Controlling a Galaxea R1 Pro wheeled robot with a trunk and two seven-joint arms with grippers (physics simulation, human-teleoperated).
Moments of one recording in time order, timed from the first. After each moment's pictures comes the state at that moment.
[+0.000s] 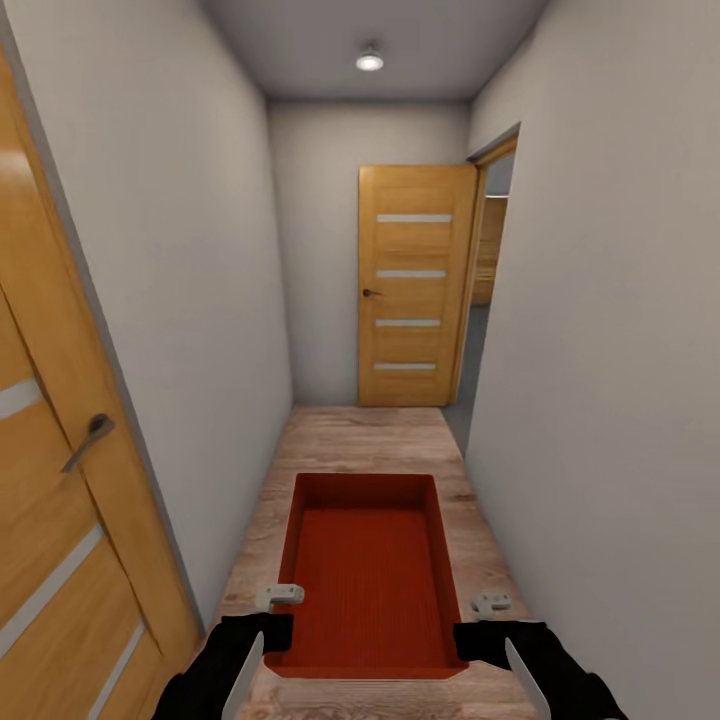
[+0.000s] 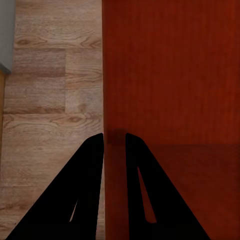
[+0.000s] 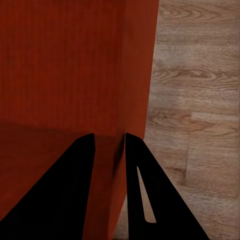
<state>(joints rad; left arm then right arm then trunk) -0.39 -0.13 0.01 -0.77 -0.05 0.54 0.06 -0.44 -0.05 0.05 -0.62 -0.05 0.46 0.25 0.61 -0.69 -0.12</state>
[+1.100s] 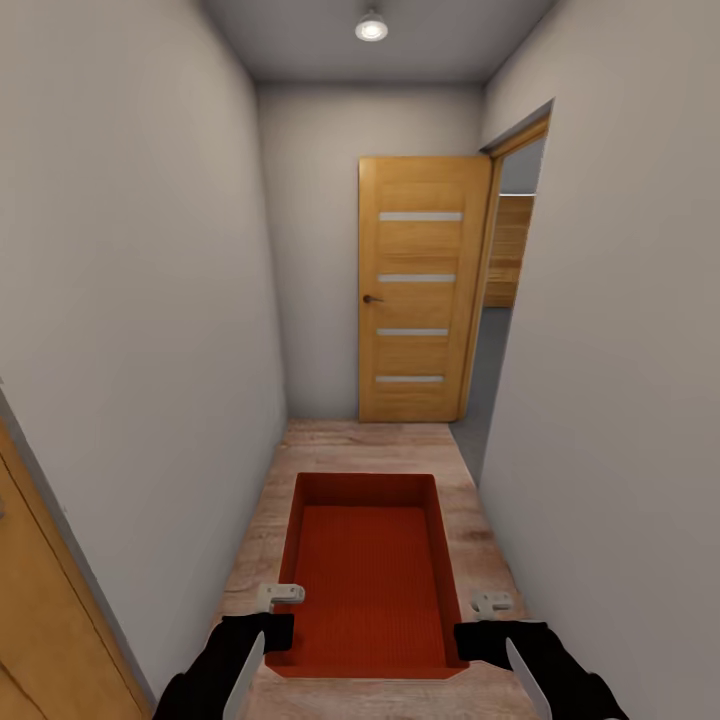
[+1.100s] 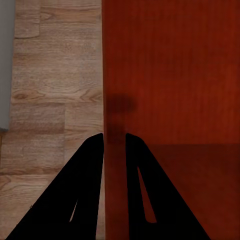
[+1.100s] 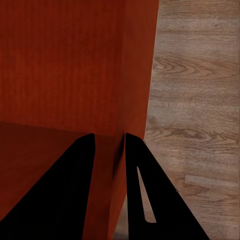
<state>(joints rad) -0.39 -0.13 0.01 -0.77 -0.05 0.54 0.06 -0.44 -0.05 0.05 -0.62 -0.05 0.46 0.25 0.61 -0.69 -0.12</state>
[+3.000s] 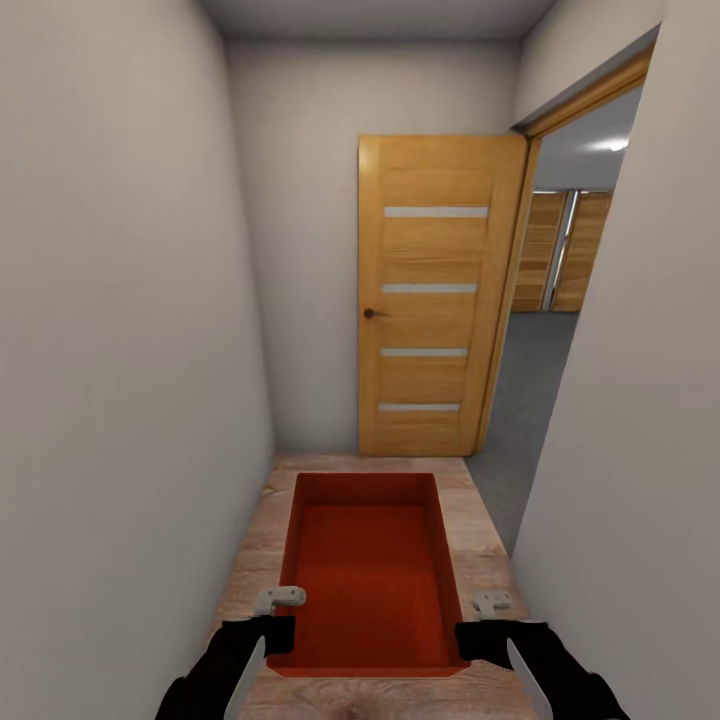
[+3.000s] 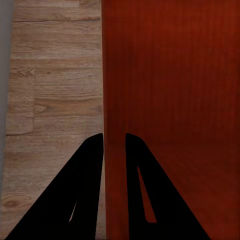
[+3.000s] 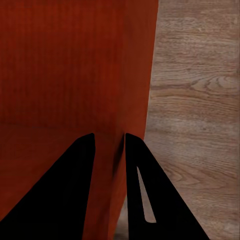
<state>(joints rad) -0.39 -0.14 0.01 -0.74 -0.04 0.50 0.05 -0.44 -0.05 0.05 -0.62 -0.04 0.44 0.25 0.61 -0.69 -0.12</state>
